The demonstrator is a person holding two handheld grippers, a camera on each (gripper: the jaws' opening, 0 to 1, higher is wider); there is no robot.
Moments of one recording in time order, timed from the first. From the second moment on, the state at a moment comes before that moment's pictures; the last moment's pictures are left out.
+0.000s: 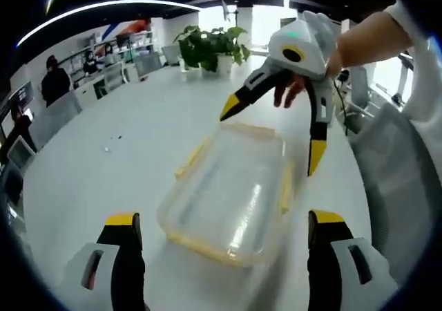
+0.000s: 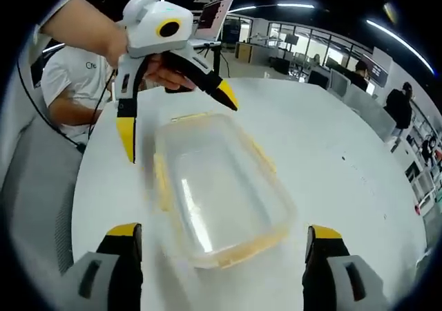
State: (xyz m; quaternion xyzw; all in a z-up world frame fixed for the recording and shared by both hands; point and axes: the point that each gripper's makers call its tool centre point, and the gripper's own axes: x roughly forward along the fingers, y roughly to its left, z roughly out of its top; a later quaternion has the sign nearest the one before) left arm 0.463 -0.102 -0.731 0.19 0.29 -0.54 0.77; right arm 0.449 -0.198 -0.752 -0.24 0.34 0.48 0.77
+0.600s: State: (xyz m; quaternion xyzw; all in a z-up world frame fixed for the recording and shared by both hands) left arm 0.443 -0.103 -0.708 0.20 0.27 -0.53 0.78; right arm 0.437 -0.200 -0.728 -0.25 0.32 0.48 0.78
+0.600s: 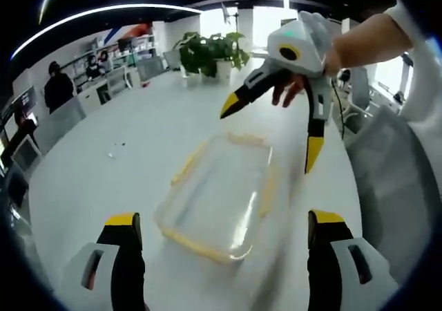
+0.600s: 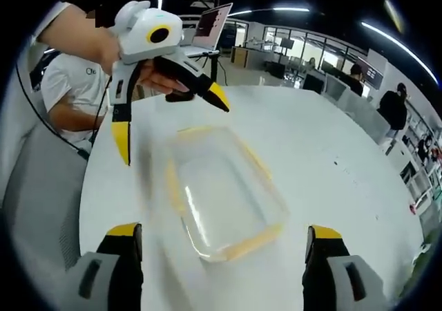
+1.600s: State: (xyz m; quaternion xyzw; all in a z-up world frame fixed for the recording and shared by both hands) left arm 0.372 -0.105 -0.667 0.19 0.24 -0.52 0.80; right arm 0.372 -0.195 -0.678 -0.24 0.28 0.48 0.80
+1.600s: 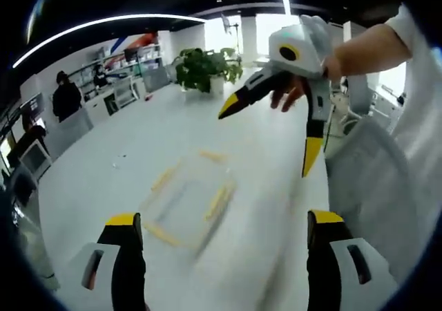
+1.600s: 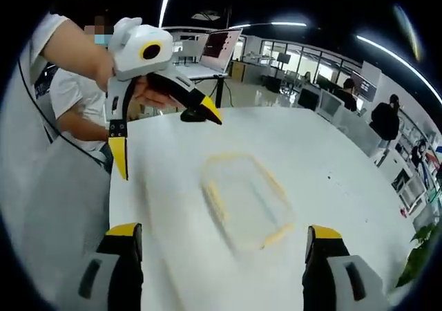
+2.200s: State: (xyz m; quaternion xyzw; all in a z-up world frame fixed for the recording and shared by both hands) left arm 0.322 -0.102 -0.653 0.18 0.24 -0.50 0.81; right arm 0.313 -0.197 -0.665 -0.22 0.25 0.48 0.81
